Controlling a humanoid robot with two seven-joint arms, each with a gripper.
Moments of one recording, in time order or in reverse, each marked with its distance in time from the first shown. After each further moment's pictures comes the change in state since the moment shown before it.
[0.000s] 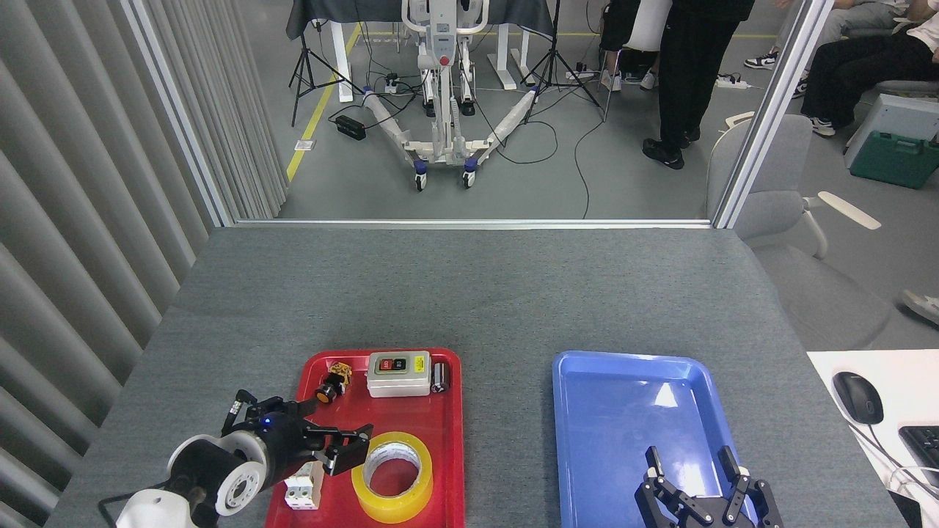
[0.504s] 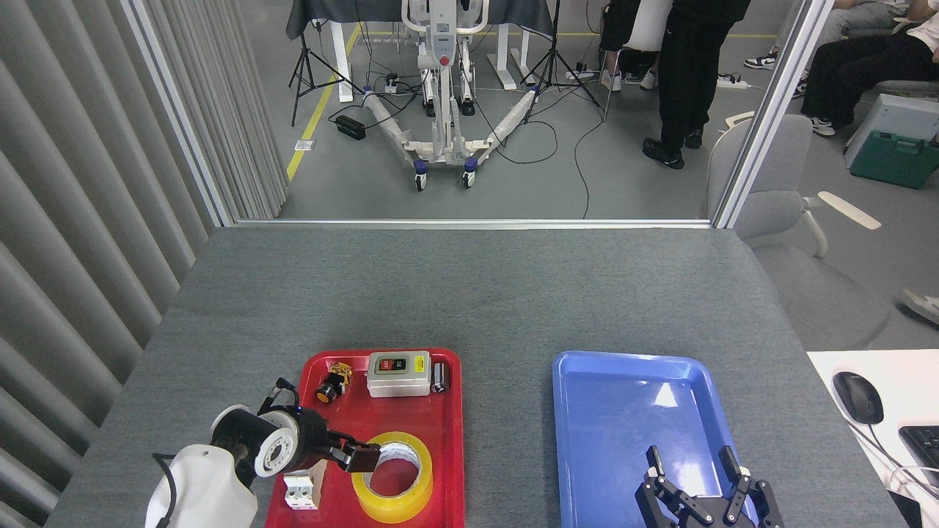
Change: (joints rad) left arm -0.147 -0.039 -0.079 0.246 -0.014 0.002 -0.178; right arm 0.001 0.001 0.000 -0.001 0.000 0.002 -0.003
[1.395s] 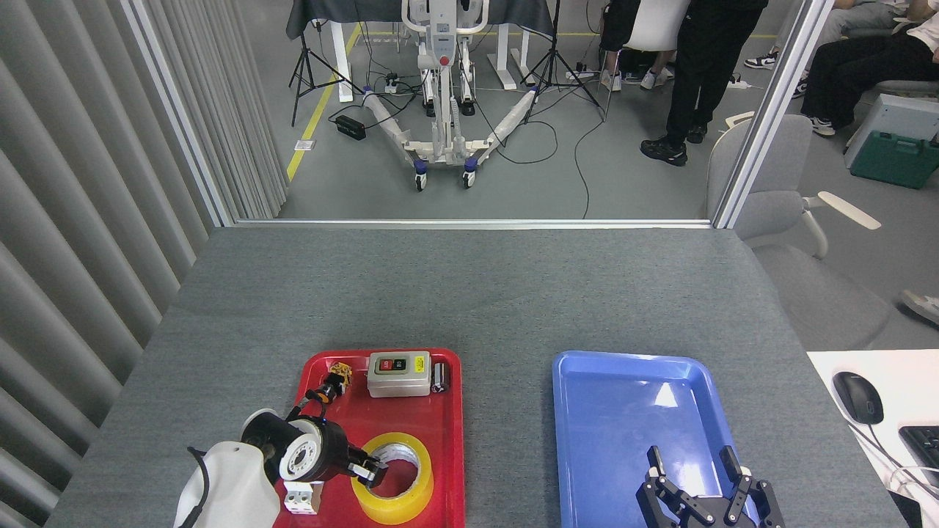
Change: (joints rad) left arm -0.037 -0.041 -0.057 0.125 -0.004 -0.081 -0.030; right arm 0.000 -0.001 -0.002 0.000 0.000 0.000 0.000
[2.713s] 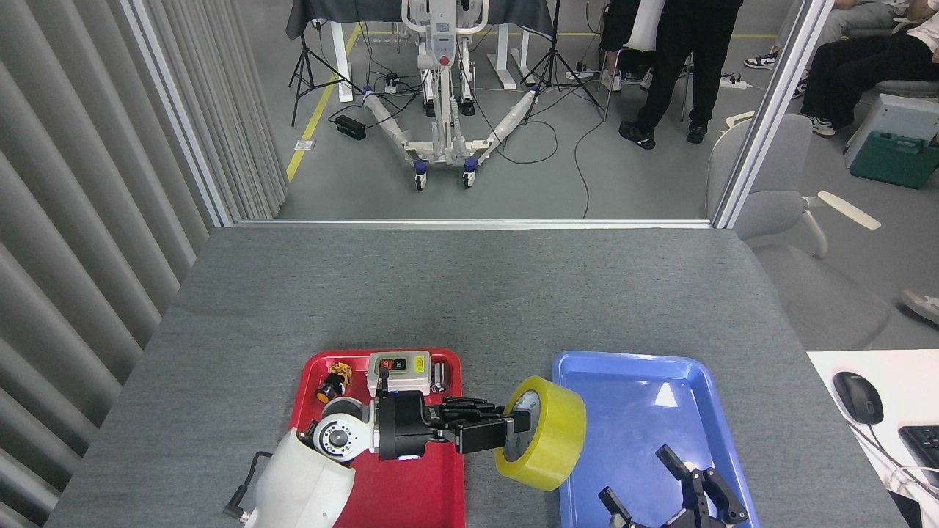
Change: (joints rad) left arm -0.077 -0.223 0.072 0.172 0.775 -0.448 0.080; right arm 0.007 -0.033 -0.062 -0.017 -0.003 -0.612 -0.113
